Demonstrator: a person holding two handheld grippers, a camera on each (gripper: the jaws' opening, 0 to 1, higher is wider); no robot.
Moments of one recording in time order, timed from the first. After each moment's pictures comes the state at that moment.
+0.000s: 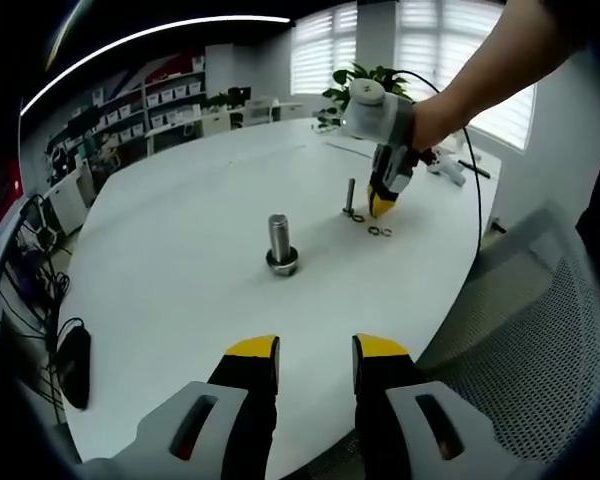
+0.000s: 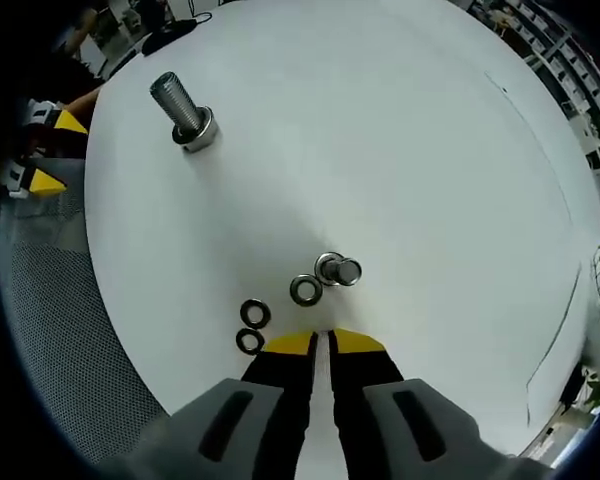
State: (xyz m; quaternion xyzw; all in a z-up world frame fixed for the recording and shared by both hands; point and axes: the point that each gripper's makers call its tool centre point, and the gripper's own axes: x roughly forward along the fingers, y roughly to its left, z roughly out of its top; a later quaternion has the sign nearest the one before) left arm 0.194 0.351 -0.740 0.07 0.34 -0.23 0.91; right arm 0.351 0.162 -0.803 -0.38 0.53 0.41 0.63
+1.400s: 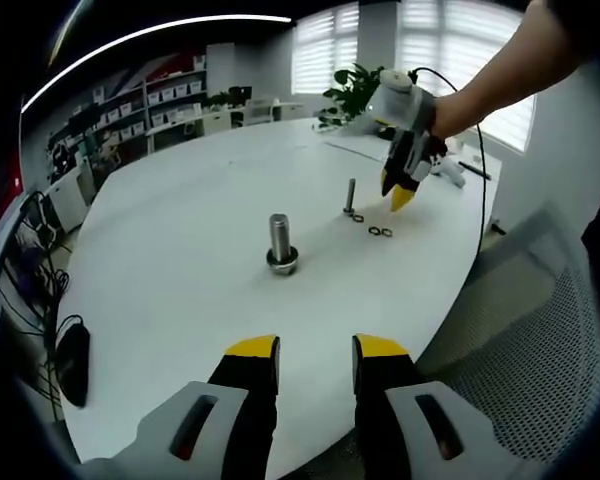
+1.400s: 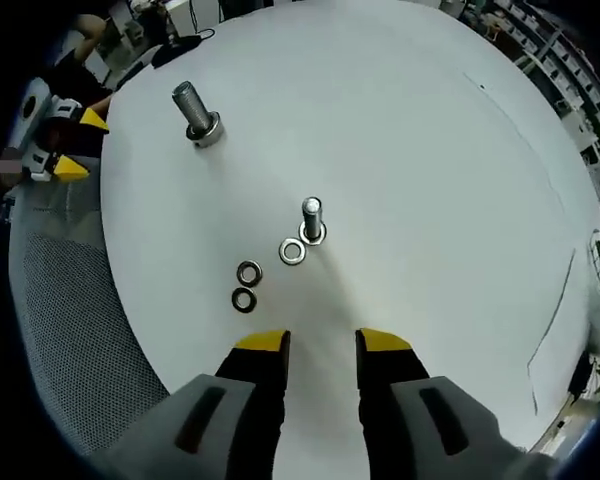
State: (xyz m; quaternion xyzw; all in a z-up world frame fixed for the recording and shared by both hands) left arm 0.190 0.351 -0.740 0.06 0.34 -0.23 0.91; right arm 0.346 0.136 -0.783 -0.33 0.53 0.42 0.66
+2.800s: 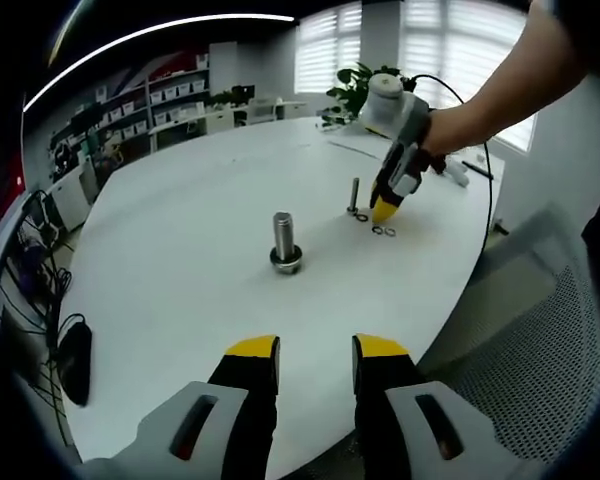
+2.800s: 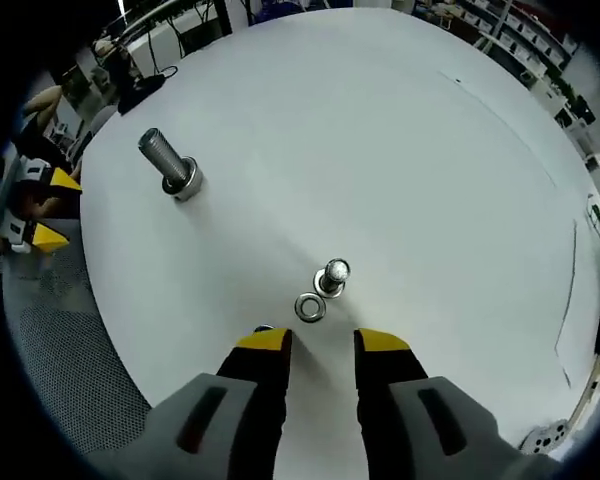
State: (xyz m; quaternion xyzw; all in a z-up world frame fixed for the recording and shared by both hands) left arm 0.189 0.353 -0.740 0.06 0.34 -0.22 0.91; right arm 0.345 0.174 -0.798 -0.29 0.52 0.38 0.71
